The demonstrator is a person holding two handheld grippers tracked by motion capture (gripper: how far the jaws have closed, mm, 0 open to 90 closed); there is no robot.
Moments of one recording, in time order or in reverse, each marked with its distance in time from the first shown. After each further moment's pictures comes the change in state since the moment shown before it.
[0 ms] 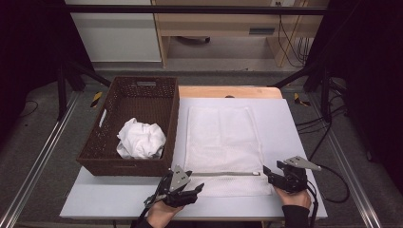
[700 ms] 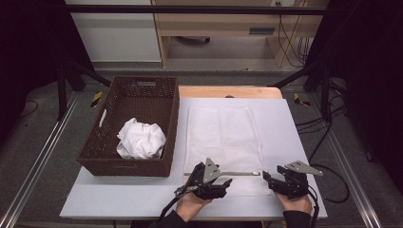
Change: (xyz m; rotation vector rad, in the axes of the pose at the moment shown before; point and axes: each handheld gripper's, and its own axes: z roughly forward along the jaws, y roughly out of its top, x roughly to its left) left arm -0.038 0.043 0.057 -0.014 -0.078 0.039; right arm 0.002 -0.012 -0.006 0.016 0.025 0.014
